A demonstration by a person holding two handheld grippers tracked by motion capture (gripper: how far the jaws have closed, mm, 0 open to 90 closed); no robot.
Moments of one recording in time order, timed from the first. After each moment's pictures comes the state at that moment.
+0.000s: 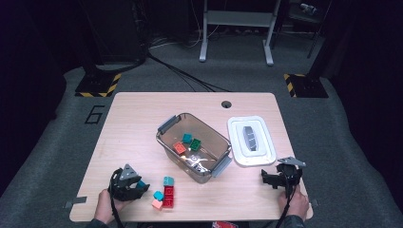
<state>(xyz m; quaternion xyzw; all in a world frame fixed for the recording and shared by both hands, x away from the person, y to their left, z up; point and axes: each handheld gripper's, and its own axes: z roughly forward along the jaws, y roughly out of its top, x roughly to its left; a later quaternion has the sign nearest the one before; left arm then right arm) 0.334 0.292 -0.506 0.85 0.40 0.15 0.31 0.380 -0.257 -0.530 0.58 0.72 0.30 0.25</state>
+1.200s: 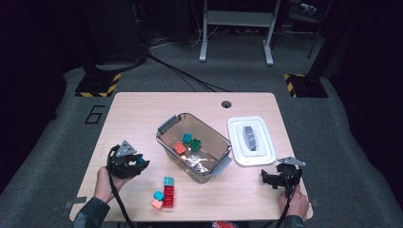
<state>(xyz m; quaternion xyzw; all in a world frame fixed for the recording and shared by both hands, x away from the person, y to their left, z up) 0.374 0.287 -0.437 0.83 0.39 0.19 0.35 0.380 -0.257 -0.530 0.58 0.72 0.30 0.25</state>
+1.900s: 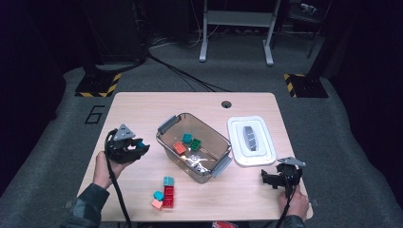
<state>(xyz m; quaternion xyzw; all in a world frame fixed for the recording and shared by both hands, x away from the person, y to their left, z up) 0.396 0.283 -0.391 0.82 0.38 0.21 0.37 0.380 -0.257 -0.530 0.58 0.72 0.30 0.25</state>
